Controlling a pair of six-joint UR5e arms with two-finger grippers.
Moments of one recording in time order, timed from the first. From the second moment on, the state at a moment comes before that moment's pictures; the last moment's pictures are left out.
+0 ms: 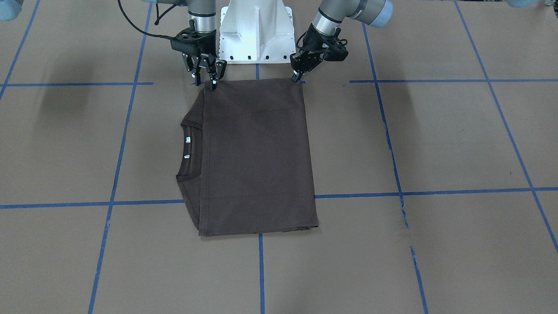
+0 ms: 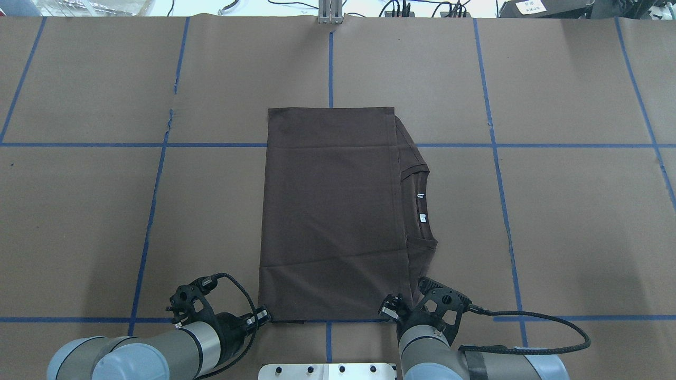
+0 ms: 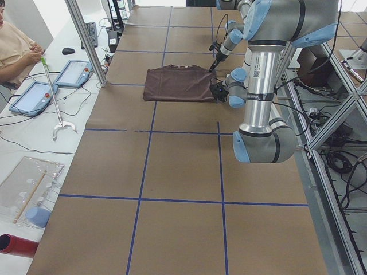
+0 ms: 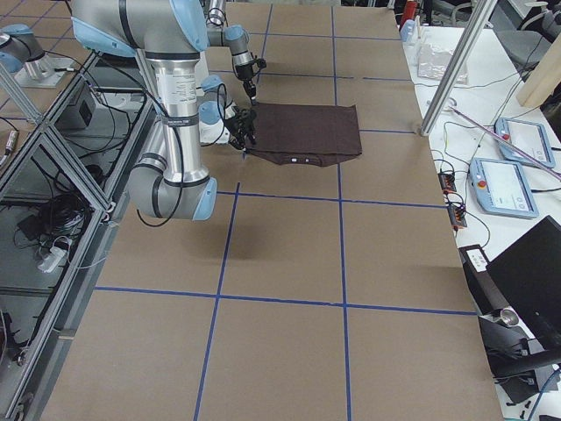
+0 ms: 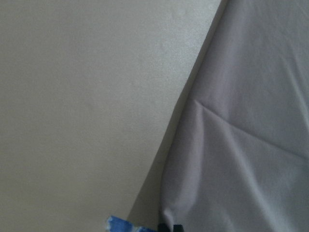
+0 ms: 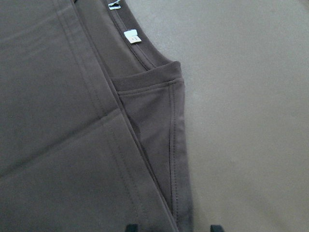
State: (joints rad) left arm -0.04 -1.76 -1.92 -2.23 -1.32 -1.99; right arm -0.01 -1.26 2.00 -1.66 1.14 2.07
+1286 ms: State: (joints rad) left arm -0.04 -1.76 -1.92 -2.23 -1.32 -1.99; right arm -0.02 -1.26 1.99 -1.66 1.13 2.07
